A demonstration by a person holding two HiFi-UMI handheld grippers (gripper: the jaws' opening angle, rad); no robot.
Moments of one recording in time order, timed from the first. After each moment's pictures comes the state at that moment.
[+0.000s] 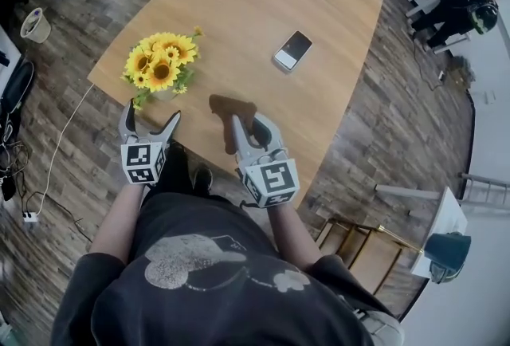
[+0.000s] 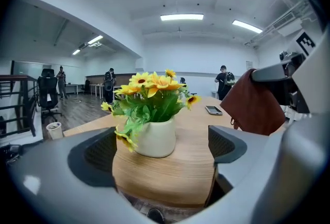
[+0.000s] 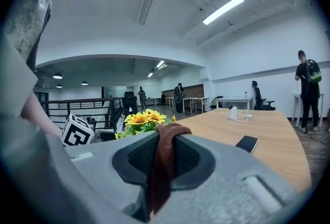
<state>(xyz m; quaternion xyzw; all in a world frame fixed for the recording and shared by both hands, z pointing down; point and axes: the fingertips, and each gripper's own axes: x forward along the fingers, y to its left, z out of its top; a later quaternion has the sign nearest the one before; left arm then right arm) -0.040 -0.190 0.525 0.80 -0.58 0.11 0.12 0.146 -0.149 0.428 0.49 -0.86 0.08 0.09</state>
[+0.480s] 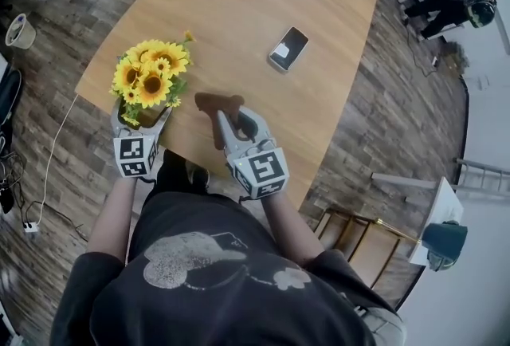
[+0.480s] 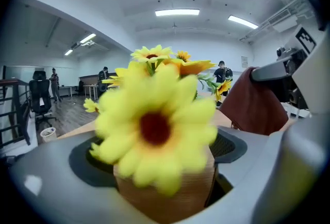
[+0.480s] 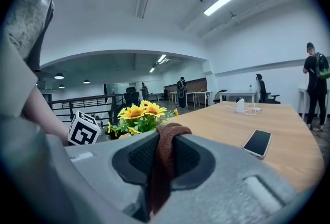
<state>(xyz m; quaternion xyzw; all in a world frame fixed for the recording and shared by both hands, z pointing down) -0.049 -0.240 0.548 0.81 -0.56 0.13 0.11 0.123 -0.189 0.459 0.47 -0.87 0.10 0.11</state>
